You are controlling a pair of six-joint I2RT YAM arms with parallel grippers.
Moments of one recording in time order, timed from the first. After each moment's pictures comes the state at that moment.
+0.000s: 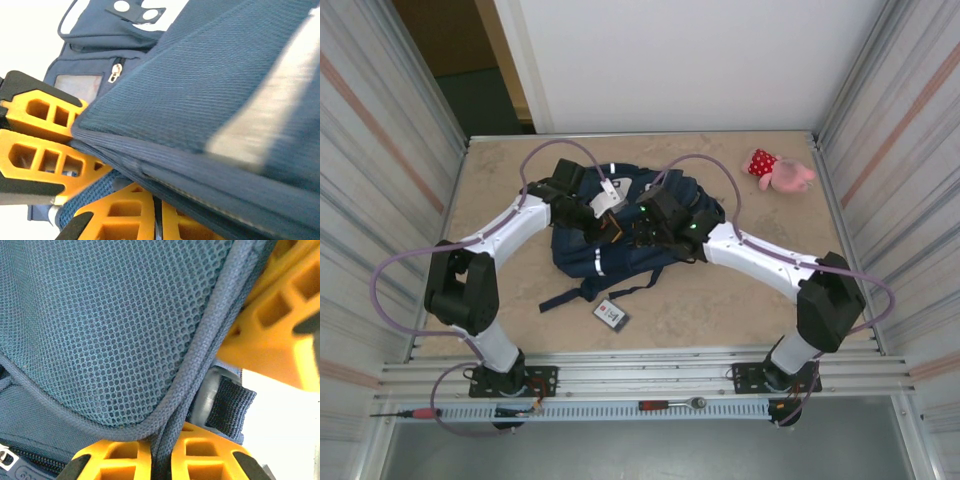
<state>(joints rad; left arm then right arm) -0.38 1.68 1.29 -0.71 0.66 0.57 0.82 1.58 1.23 -0.47 0.13 0.65</state>
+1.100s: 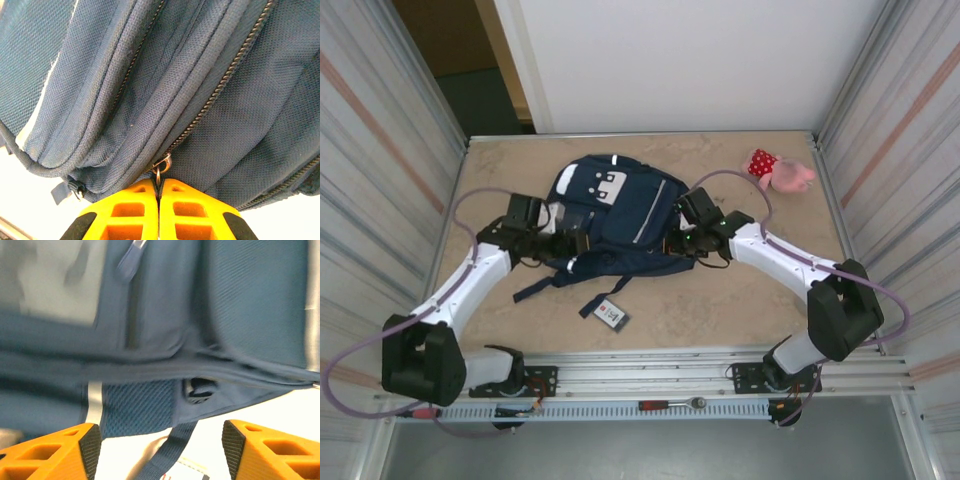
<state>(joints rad) -0.25 1.26 0.85 -0.62 0.37 -0.42 0.63 1.50 1.06 -0.55 -0.17 0.65</state>
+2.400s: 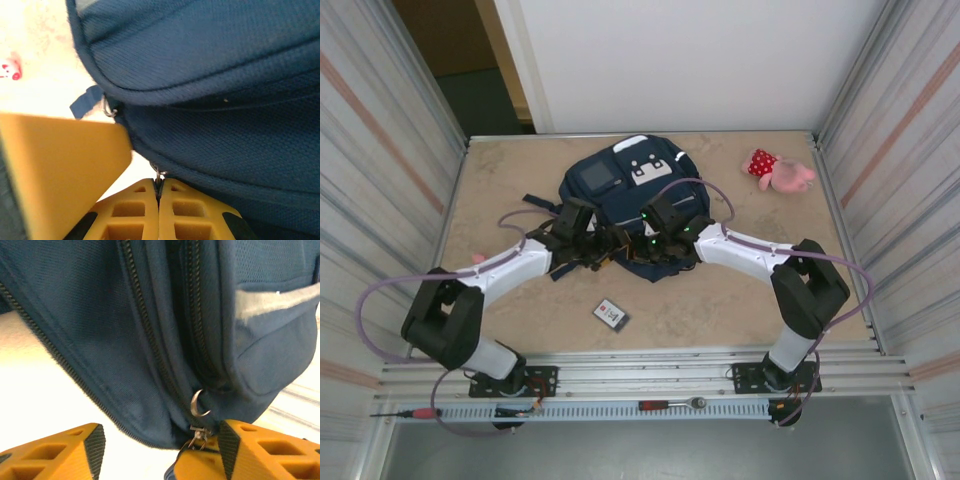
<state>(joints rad) -0.54 1.49 0.87 -0.24 0.34 -1.10 0.79 1.70 1.15 -0.38 -0.24 0.83</state>
